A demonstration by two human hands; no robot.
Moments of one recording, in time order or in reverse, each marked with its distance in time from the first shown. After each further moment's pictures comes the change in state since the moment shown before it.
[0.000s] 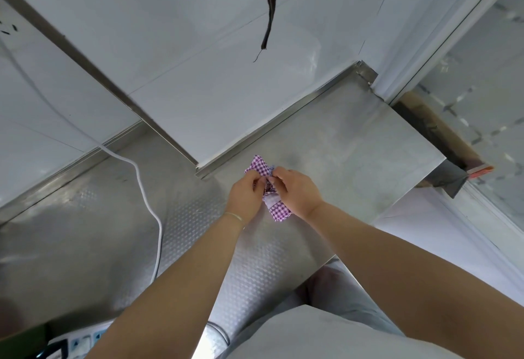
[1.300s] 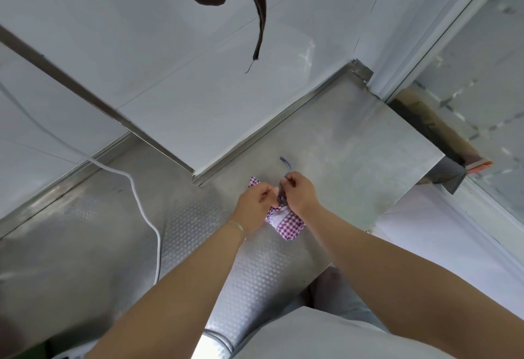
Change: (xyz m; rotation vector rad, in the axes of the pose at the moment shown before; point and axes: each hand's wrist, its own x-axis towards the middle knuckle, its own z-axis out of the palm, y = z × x) left_hand 0.001 0.005 0.006 -0.035 -0.220 0.042; right_hand 0.010 0.005 0.011 0.457 0.083 0.636
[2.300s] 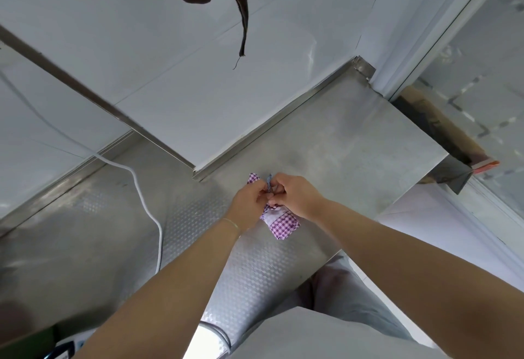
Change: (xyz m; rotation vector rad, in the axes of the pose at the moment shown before) left_hand 0.000 -0.009 0.004 0.149 0.038 0.015; right_hand -0.015 -0.009 -0.030 -0.323 -0.383 -0.408
